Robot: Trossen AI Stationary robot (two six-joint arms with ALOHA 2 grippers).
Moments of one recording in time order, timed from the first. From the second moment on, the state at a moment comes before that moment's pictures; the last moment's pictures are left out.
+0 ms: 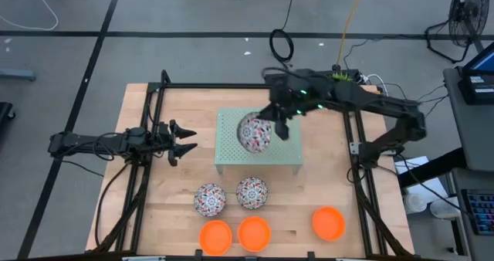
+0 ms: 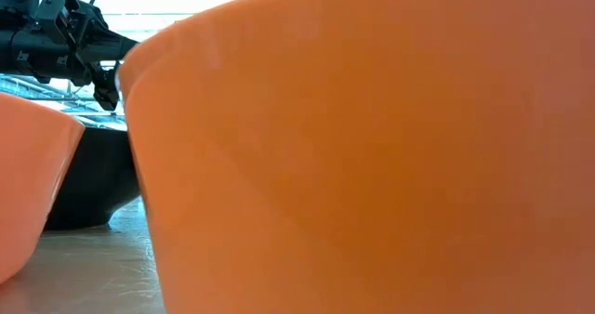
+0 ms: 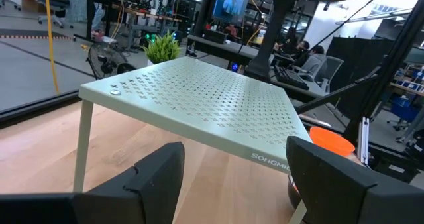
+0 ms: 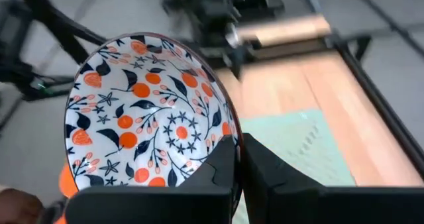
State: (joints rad) left arm -0.01 0.22 0.02 0.21 -0.16 -0.29; right arm -0.16 1.51 1.69 -0.72 -0.19 0.11
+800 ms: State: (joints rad) left arm -0.01 0.22 0.02 0.21 -0.16 -0.29; right arm -0.45 1.76 1.80 -1.07 -0.29 0.06
